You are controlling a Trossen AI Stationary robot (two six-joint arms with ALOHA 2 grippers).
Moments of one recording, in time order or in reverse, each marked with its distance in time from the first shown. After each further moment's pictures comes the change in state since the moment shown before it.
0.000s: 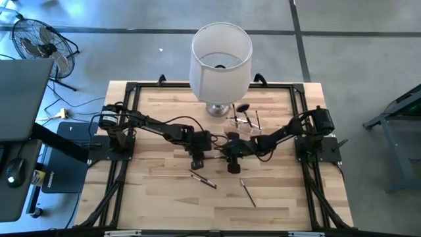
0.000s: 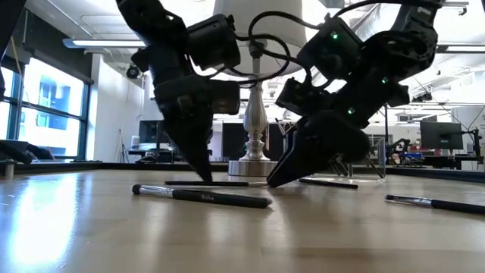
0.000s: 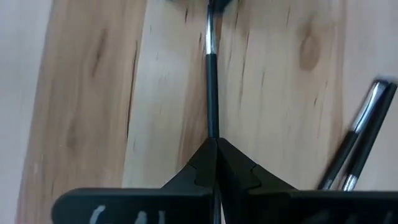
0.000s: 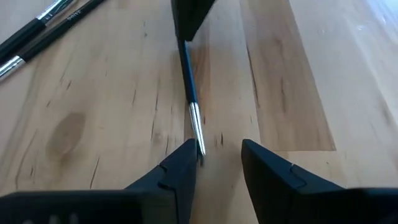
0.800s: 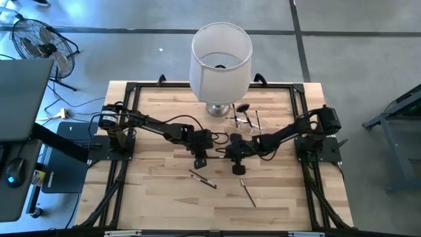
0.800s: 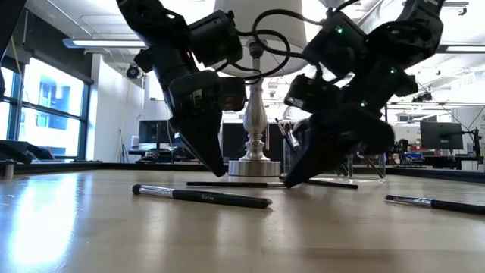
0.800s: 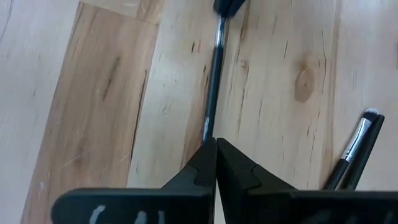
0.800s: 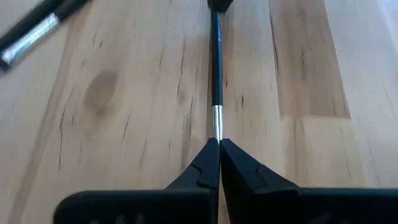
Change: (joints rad) left arm 0.003 -0.002 0.001 0.055 -0.010 -0.063; right arm 0.006 -0.081 -0.006 -0.192 -0.036 -0.025
